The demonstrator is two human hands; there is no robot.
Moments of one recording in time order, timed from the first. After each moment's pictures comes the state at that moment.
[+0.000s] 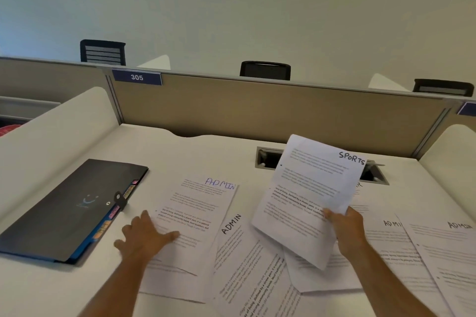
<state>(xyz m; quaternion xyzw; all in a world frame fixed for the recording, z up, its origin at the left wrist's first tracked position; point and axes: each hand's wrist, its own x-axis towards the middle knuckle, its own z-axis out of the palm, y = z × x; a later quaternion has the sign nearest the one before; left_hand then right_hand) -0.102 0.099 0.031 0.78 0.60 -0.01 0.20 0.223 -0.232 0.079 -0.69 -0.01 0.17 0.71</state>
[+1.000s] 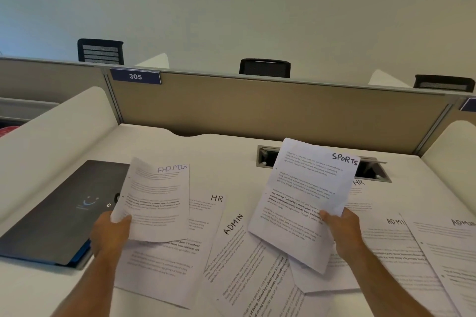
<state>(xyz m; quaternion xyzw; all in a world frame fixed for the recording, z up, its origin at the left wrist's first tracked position) -0.142 0.141 0.044 0.61 0.66 0.26 0.35 0.218 -0.223 0.067 -0.72 -0.02 0.18 0.66</state>
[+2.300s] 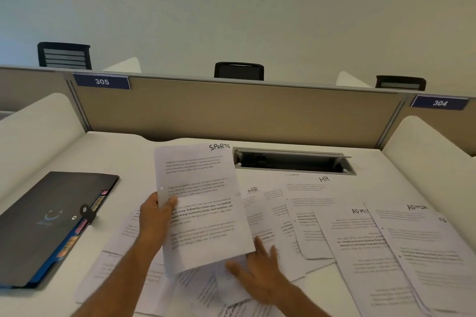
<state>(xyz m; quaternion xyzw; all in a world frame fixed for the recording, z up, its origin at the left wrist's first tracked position) -0.020 0.050 0.077 0.62 0.41 0.34 0.58 0.097 -0.202 0.017 -0.85 -0.41 0.27 0.18</state>
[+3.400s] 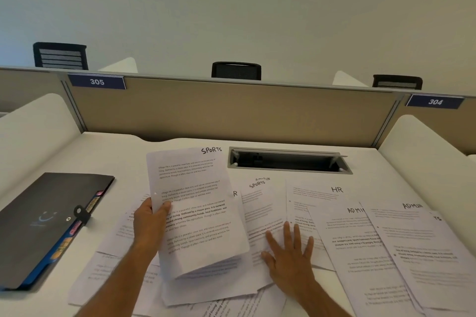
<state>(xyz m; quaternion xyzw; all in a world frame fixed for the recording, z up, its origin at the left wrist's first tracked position) -0.020 0.042 0.069 0.60 0.44 0.34 0.57 0.143 -0.247 0.008 -0.94 -0.34 0.08 0.01</state>
